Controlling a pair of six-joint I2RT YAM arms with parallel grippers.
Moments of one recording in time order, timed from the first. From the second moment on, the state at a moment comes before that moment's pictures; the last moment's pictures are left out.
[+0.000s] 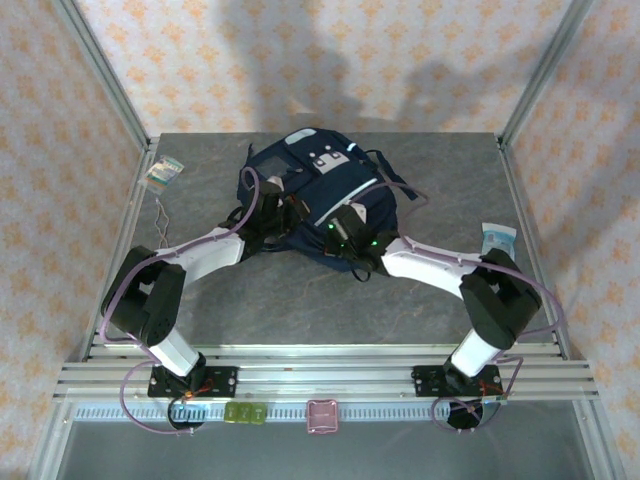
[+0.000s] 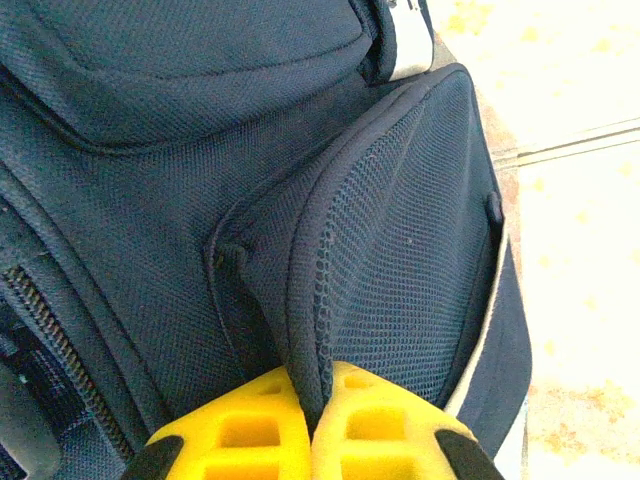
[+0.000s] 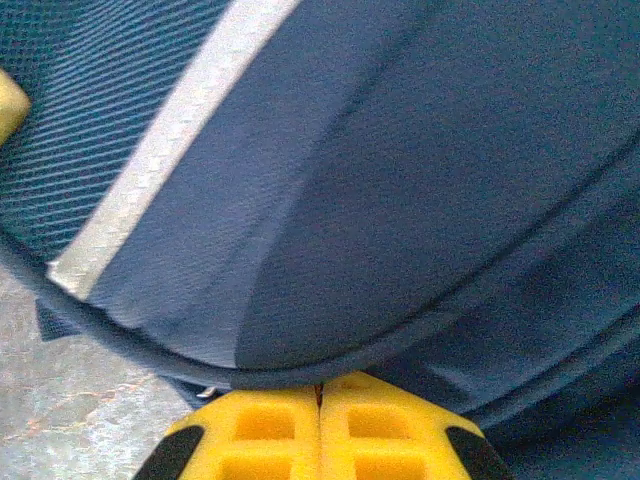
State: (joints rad) left arm -0.43 1.62 0.94 0.11 0.15 -1.00; right arm 0.76 1.62 1.01 -0.25 0.20 0.80
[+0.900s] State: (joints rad) left arm -0.23 1.57 1.07 -0.12 0.08 -0.75; right arm 0.81 1.75 1.12 -0.15 0.07 0.64
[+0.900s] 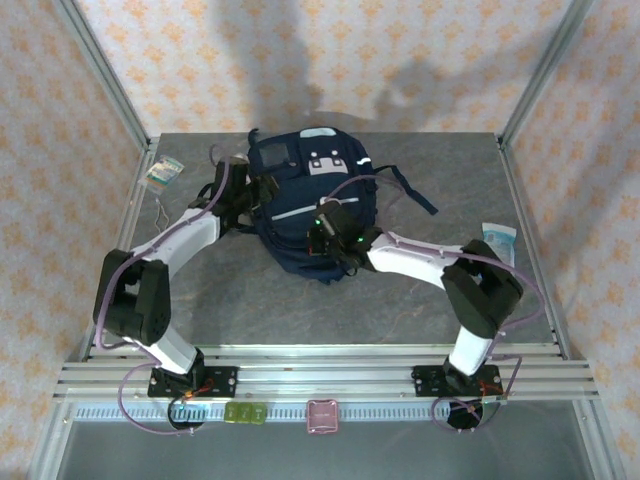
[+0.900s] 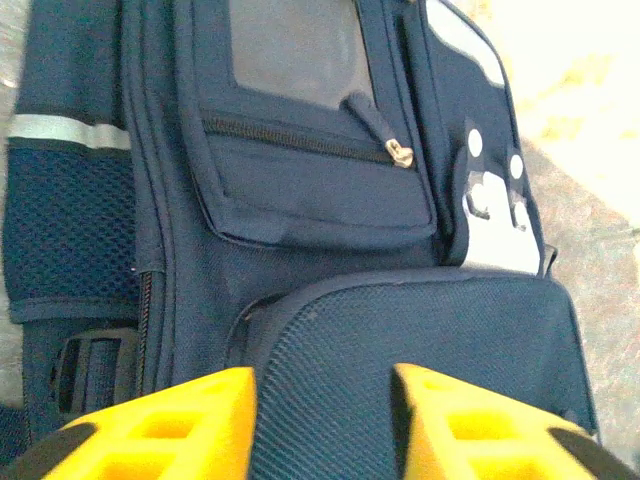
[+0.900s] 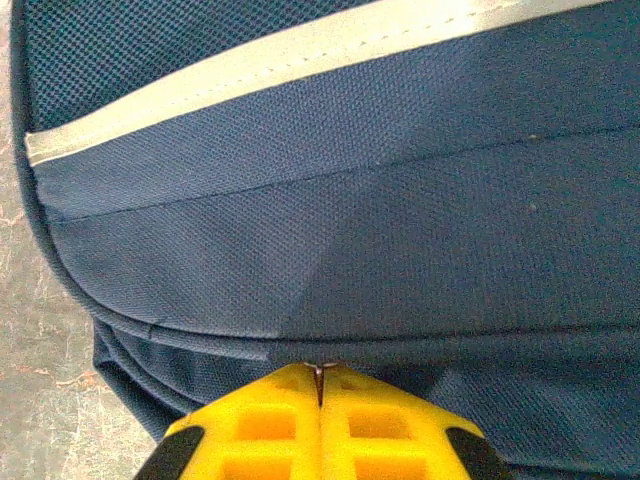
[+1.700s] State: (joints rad) left arm -0.41 1.49 0.72 0.12 0.05 -0.99; right arm 0.81 1.77 1.13 -0.14 0.02 0.66
